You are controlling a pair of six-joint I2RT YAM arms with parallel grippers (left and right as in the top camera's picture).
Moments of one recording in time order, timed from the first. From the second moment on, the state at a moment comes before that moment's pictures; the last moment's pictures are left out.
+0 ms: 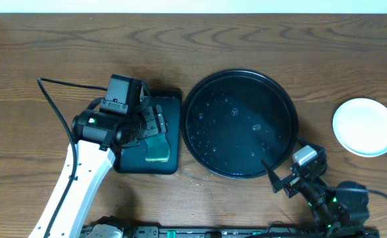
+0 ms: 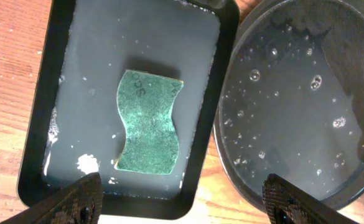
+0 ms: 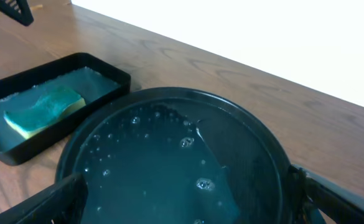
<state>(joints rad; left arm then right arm) -0.26 1.26 1.13 -1.02 0.10 -0.51 0.15 0.16 0.31 -0.43 -0.40 -0.21</state>
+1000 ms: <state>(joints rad) -0.26 1.26 1.13 -1.02 0.10 -0.51 0.12 0.01 0.01 -0.04 -0.38 -0.16</state>
